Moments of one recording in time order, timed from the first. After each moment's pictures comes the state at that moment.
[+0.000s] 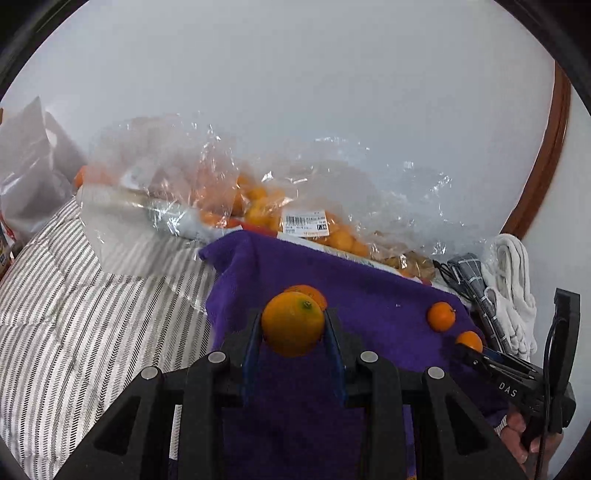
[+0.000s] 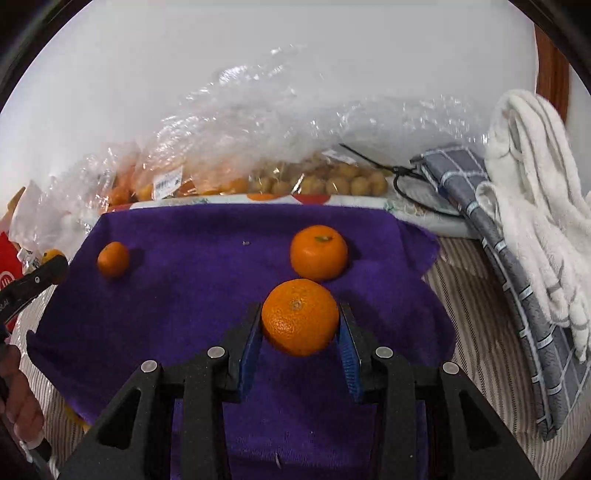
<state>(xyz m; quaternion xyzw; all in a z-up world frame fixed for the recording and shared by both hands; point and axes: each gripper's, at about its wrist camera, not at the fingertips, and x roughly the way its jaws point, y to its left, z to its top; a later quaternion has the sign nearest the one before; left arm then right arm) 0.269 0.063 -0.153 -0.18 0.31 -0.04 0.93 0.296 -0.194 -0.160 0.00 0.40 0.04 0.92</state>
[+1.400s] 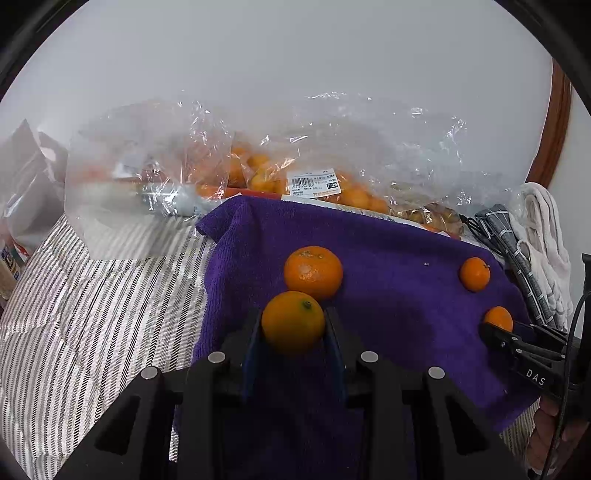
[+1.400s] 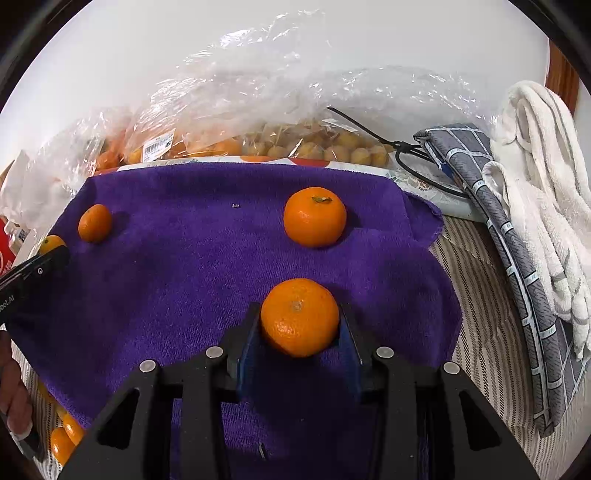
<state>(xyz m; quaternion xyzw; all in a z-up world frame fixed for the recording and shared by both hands) 0.280 0.039 -0.174 -0.10 0.36 -0.01 0.93 0.297 -0.189 -0.177 -0.05 0.43 0.02 0.90</state>
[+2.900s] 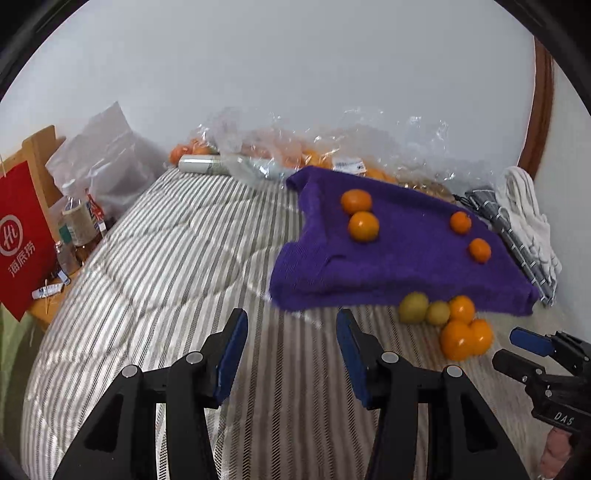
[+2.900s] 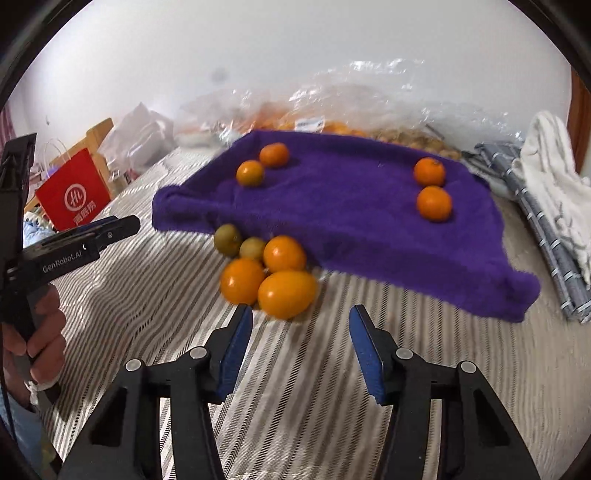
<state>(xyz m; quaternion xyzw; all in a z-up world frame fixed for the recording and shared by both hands) 0.122 0.085 -0.171 -0.09 0.34 0.03 0.93 0.128 -0.114 -0.166 -0.06 0.41 0.15 0.90</state>
